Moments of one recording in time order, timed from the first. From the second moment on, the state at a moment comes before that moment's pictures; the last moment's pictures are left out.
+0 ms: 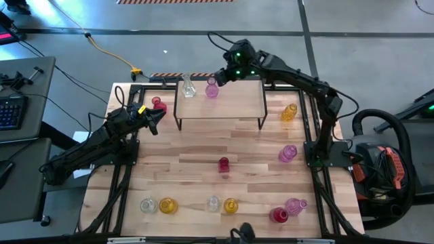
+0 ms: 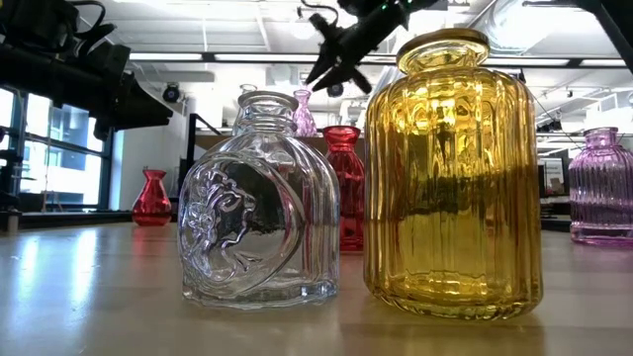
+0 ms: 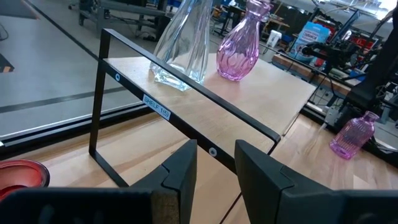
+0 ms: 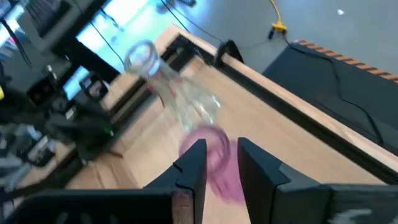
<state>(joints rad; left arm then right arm) 0.60 0.15 0.14 -0.16 -0.01 -0.31 -0.53 1.87 1.90 -0.66 -0.19 0.43</state>
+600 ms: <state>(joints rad) 0.60 0.15 0.14 -0.16 -0.01 -0.31 -0.56 1.60 1.90 -1.27 0.01 0.44</state>
